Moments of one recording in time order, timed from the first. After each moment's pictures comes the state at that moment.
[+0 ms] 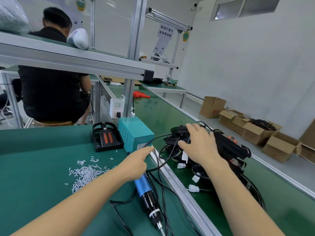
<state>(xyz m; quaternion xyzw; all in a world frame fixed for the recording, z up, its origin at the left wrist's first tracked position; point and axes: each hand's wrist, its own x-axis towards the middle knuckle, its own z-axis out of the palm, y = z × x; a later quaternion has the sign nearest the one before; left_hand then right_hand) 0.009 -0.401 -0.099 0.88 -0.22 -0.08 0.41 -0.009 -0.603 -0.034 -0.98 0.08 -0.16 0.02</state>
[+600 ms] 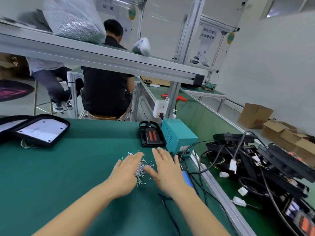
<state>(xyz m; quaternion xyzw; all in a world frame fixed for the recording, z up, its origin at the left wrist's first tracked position) -0.034 -0.269 -0.136 0.96 -0.08 -0.02 0.25 -0.007 -0.422 -0.135 -0.98 -0.15 -0.01 0.09</state>
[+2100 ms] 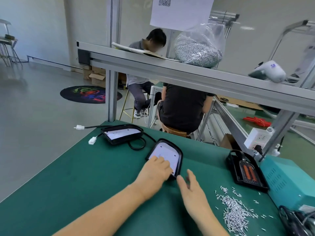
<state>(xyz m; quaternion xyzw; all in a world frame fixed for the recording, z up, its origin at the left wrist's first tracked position) -0.029 -0.067 -0.153 0.96 -0.14 0.23 -0.09 -0.005 -0.224 -0.163 -0.89 -0.15 0.11 0.42</state>
